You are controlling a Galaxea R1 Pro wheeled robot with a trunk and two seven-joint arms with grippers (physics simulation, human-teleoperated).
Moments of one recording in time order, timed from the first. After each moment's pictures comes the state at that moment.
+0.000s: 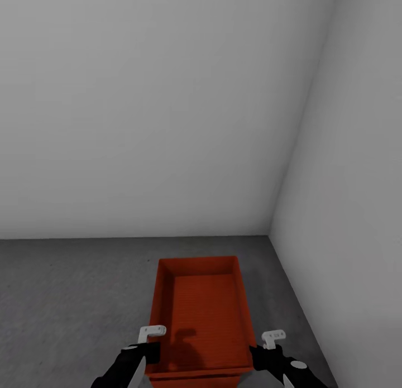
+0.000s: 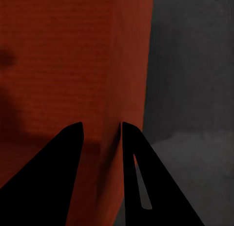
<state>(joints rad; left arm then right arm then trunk) -0.42 -0.15 0.16 -0.53 -0.12 0.31 0.07 -0.44 -0.04 0.11 -0.35 -0.09 -0.01 0.24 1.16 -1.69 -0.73</state>
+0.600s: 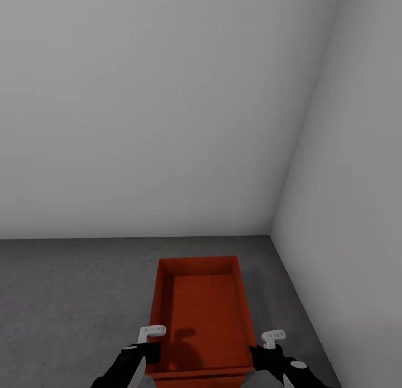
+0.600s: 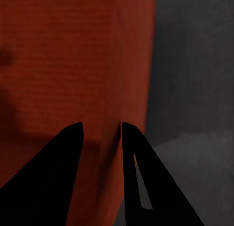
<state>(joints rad) -0.42 -0.15 0.16 -0.53 -0.12 0.31 0.07 -0.44 -0.04 0.11 -0.35 -0.09 -0.01 0.24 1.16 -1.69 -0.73</state>
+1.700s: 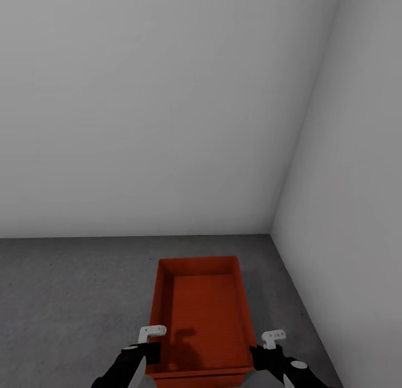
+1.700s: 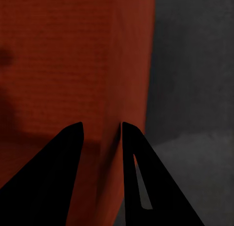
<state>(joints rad) -0.42 -0.15 0.16 -0.53 -0.13 0.31 0.07 -0.44 -0.04 0.11 -0.35 -0.09 -0.01 0.24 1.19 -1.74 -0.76</state>
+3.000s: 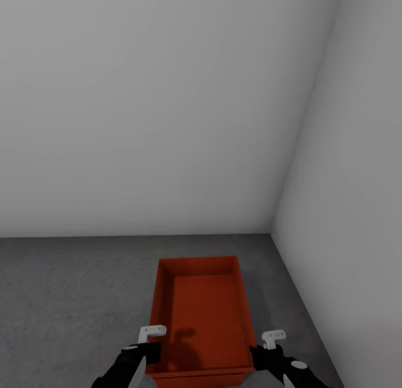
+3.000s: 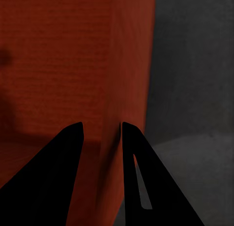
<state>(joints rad) -0.42 -0.15 0.16 -0.53 -0.13 0.31 0.07 -0.44 -0.04 0.11 -0.35 -0.09 -0.01 0.24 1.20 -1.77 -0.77</state>
